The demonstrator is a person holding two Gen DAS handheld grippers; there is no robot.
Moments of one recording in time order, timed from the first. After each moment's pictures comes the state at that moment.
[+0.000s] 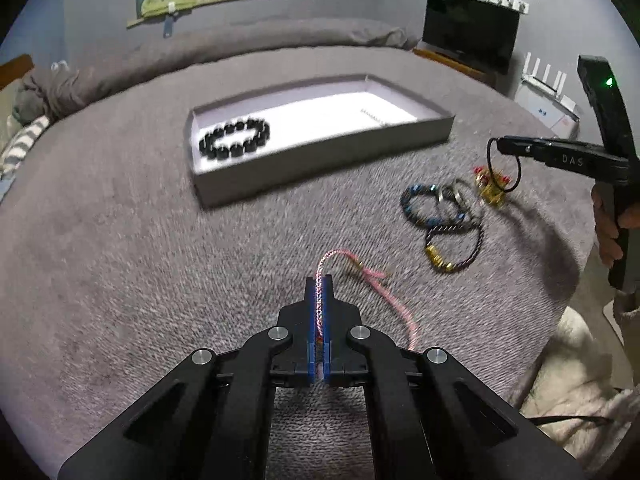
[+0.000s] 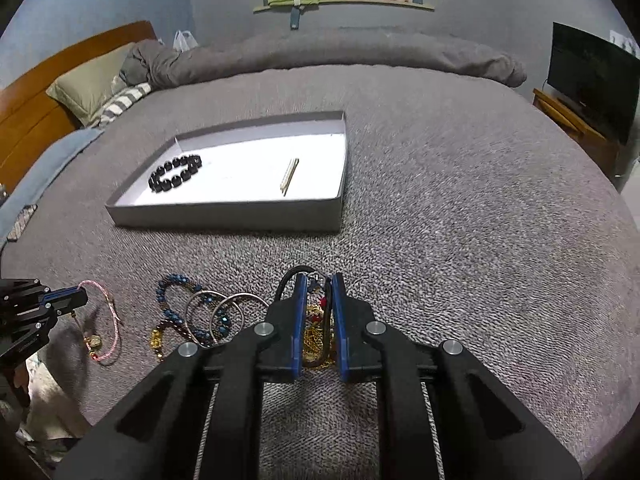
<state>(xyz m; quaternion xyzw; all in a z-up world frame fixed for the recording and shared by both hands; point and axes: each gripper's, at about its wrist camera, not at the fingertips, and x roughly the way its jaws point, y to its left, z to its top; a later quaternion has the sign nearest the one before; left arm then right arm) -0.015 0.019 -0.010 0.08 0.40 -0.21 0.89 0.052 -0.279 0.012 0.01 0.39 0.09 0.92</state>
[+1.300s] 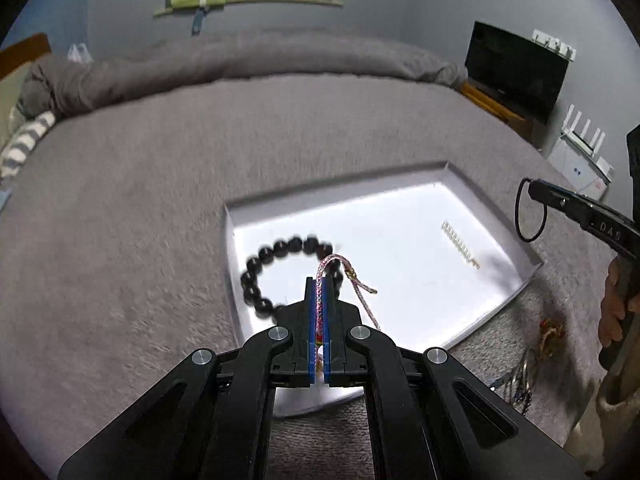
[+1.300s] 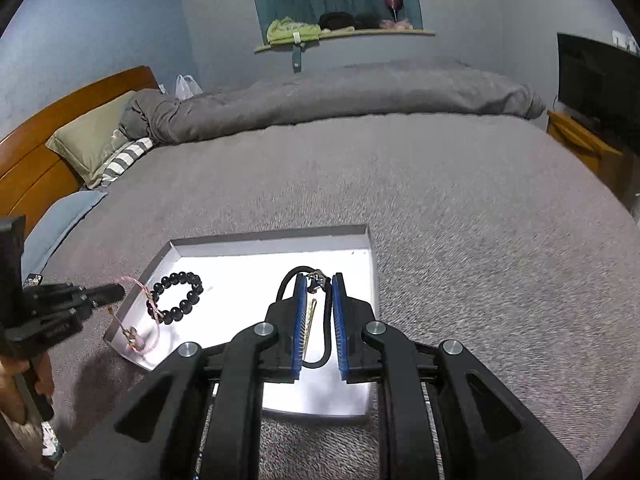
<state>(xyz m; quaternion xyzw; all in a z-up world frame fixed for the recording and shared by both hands) 0.152 0.026 0.024 0.03 0.41 -0.17 0.89 0.170 -0.259 0.047 0.06 0.35 0.10 0.93</state>
